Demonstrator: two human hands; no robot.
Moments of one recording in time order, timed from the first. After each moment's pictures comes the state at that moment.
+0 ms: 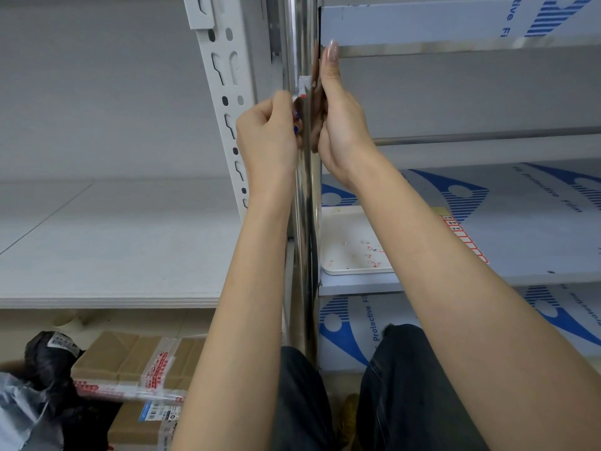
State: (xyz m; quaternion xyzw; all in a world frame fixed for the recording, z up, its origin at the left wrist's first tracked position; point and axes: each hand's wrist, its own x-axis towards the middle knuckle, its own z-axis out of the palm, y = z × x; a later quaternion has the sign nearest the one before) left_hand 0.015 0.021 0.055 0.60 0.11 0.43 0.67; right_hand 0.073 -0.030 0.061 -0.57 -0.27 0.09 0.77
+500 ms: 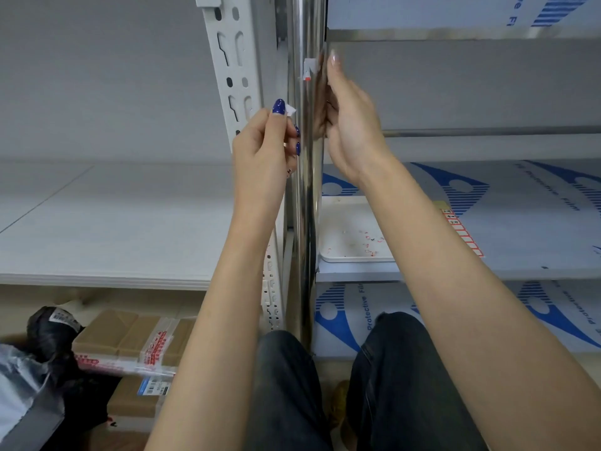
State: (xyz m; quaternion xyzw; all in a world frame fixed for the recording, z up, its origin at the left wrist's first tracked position) left_hand -0.022 0.020 0.029 0.63 0.05 0.39 0.67; right_hand 0.063 -0.043 0.051 -0.54 -0.26 0.08 0.80
